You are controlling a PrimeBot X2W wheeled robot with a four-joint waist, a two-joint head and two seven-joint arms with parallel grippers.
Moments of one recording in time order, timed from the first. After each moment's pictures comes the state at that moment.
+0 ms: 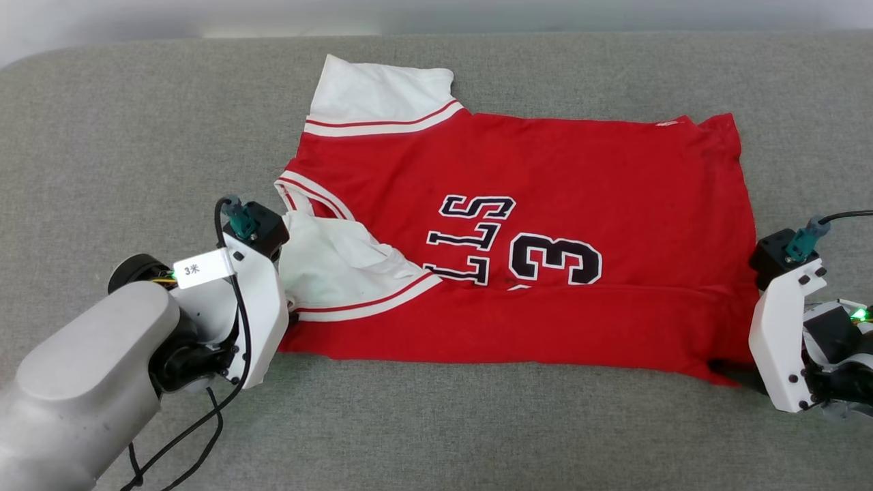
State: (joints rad) left arm -0.83 0.72 -1.03 0.31 -1.02 -0.12 0.65; right arm -0.53 -0.71 0.63 0.27 0.86 0.13 0.91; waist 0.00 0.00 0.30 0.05
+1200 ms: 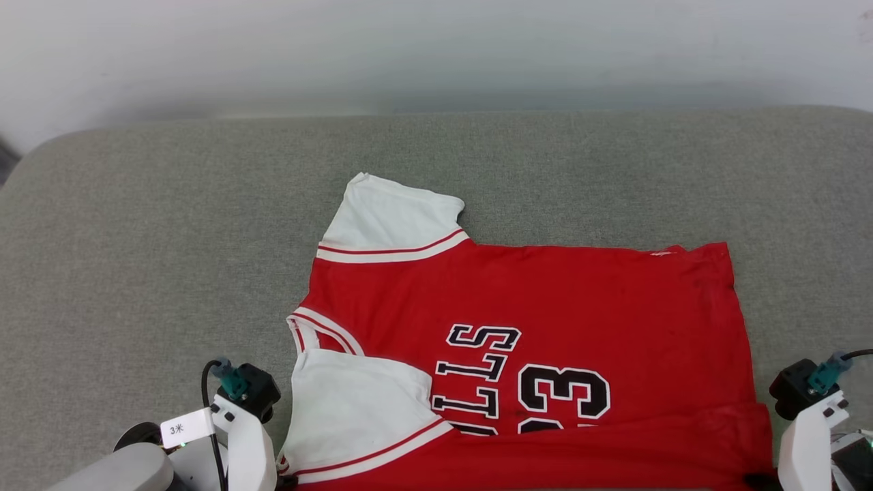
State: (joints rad) left arm -0.48 0.86 -1.08 0.09 -1.13 -0.03 0.56; right arm -0.23 -0.88 0.67 0.13 0.95 0.13 0.69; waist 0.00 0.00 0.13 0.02
